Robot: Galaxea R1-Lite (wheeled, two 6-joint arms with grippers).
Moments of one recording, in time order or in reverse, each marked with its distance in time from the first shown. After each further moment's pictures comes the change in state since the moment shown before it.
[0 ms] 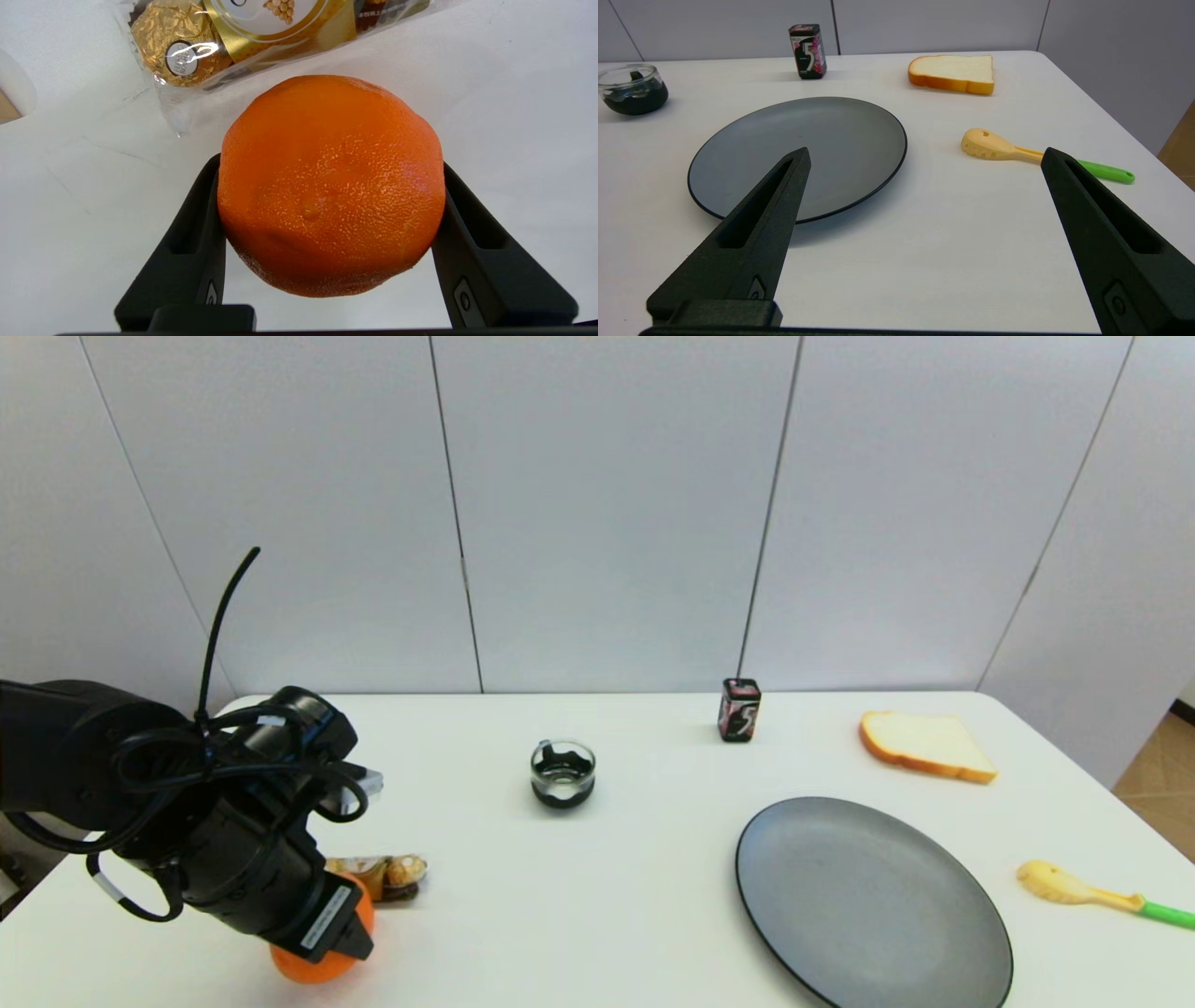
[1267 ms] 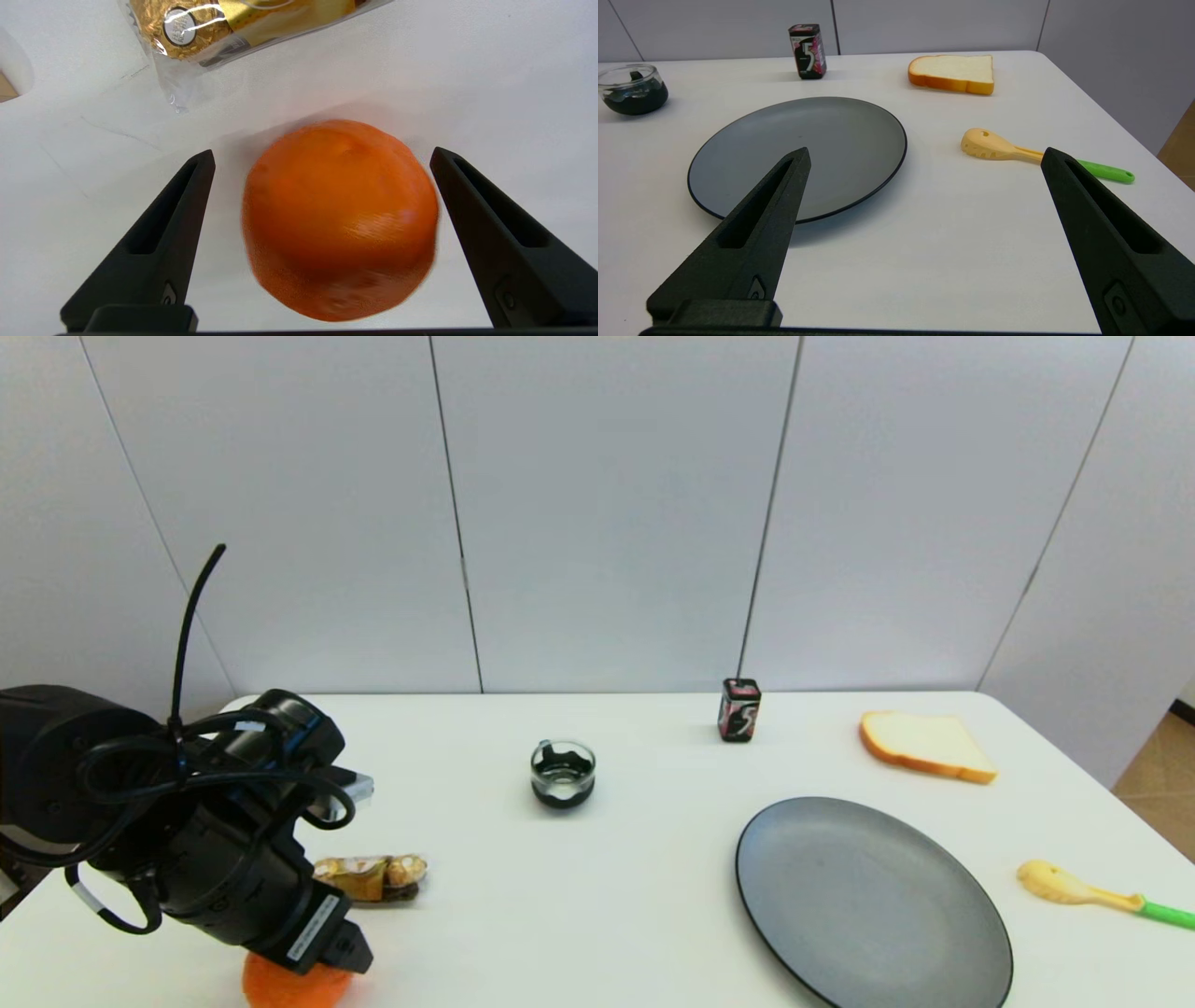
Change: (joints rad) left arm 0.000 -0.036 0.024 0.006 -0.001 0.000; right arm 0.000 0.000 0.000 0.000 0.000 0.000
